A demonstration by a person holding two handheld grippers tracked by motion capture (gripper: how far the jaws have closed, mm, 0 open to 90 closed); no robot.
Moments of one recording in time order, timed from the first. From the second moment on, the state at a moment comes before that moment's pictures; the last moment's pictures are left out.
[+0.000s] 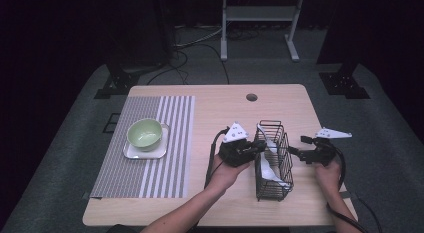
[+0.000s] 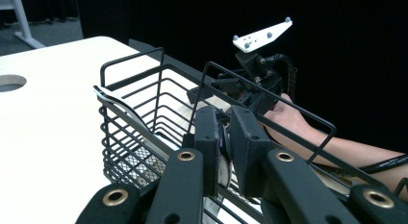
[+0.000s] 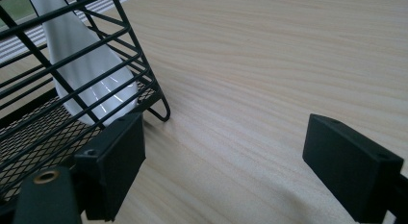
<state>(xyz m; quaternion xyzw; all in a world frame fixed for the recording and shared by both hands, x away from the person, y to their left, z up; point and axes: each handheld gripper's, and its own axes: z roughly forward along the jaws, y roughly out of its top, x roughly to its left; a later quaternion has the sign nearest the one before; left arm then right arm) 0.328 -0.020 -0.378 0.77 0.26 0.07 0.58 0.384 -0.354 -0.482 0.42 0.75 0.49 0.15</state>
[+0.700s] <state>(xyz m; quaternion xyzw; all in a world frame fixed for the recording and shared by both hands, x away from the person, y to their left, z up) 0.328 -0.012 -0.361 0.74 0.26 0.01 0.62 0.385 -0.354 -0.482 0.42 0.75 0.49 0.15</state>
